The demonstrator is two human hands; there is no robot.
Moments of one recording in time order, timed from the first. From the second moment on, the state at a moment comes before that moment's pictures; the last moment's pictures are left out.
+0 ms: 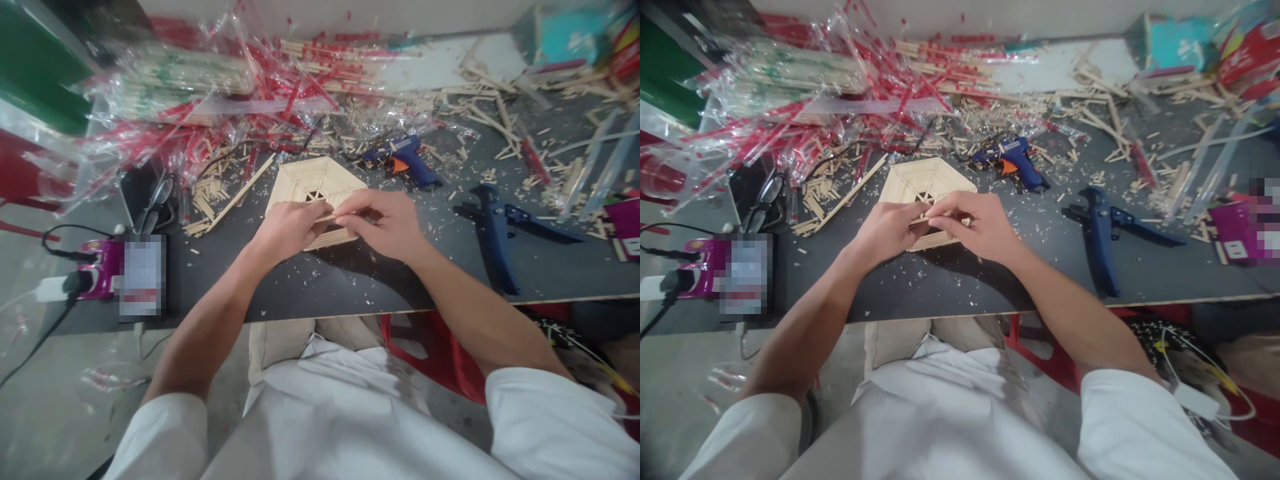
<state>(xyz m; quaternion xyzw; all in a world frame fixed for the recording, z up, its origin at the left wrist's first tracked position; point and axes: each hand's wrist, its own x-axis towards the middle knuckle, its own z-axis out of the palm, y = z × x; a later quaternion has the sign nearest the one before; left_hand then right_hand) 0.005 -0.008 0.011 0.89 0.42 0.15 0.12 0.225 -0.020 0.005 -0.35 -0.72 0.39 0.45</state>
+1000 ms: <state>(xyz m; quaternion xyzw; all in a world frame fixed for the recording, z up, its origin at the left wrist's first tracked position) -0.015 0.013 0.007 0.78 0.50 0.35 0.14 0.254 0.019 -0.019 -0.49 -0.67 0.30 0.47</state>
